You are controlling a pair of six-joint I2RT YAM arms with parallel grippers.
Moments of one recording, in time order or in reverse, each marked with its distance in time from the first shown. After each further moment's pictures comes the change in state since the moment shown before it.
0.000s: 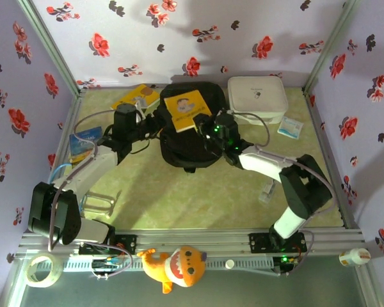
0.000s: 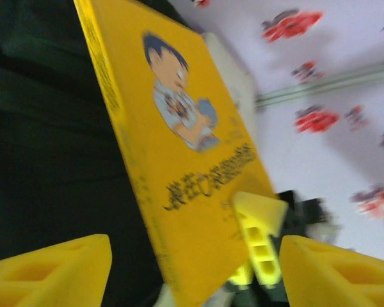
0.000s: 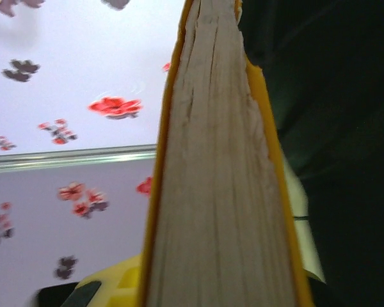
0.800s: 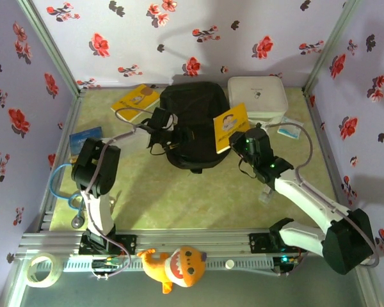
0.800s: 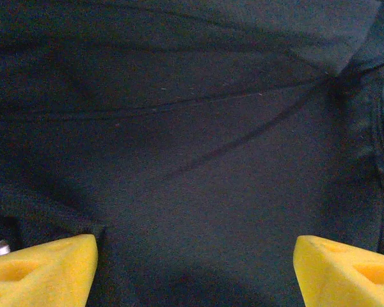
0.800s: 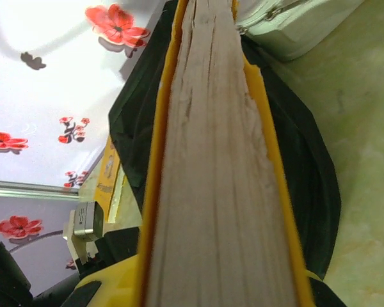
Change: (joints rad) left arm -0.114 0.550 0.259 -0.172 0.010 0.248; right arm -0.104 -0.505 -0.202 -0.546 0.212 -0.360
